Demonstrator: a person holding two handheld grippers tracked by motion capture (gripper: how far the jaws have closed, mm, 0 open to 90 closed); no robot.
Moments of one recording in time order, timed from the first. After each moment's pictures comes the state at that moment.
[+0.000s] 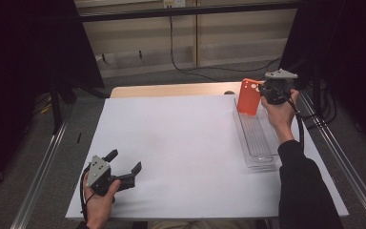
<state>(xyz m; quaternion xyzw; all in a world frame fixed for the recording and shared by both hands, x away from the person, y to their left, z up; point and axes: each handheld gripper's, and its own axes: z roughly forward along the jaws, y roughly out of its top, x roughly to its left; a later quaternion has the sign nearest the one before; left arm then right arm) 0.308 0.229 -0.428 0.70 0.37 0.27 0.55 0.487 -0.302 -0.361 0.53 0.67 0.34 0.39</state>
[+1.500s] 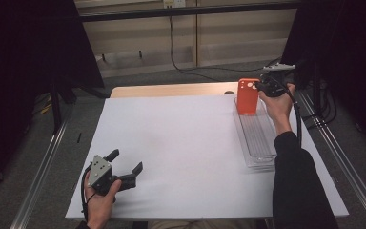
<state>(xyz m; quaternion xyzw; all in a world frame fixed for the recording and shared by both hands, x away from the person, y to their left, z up) 0.309 0.226 -0.428 0.70 0.37 0.27 0.55 0.518 -0.308 -0.360 0.54 0.68 0.36 0.34</state>
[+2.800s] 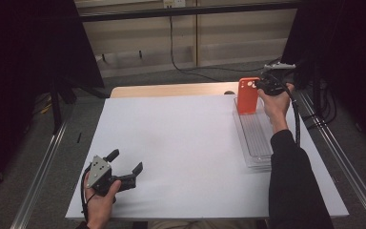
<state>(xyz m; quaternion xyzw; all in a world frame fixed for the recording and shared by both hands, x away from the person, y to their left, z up) 0.307 0.226 -0.427 0.70 0.36 0.27 0.56 0.528 -0.310 -0.365 0.57 0.66 0.37 0.33</state>
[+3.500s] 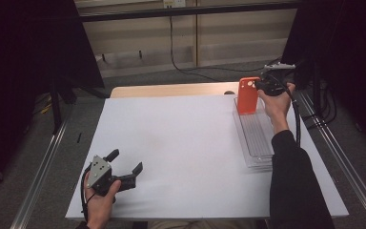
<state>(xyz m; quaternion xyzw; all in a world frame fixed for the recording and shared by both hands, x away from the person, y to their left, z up) 0.307 0.227 -0.427 0.70 0.36 0.27 0.55 0.526 -0.311 -0.365 0.57 0.66 0.36 0.34</state>
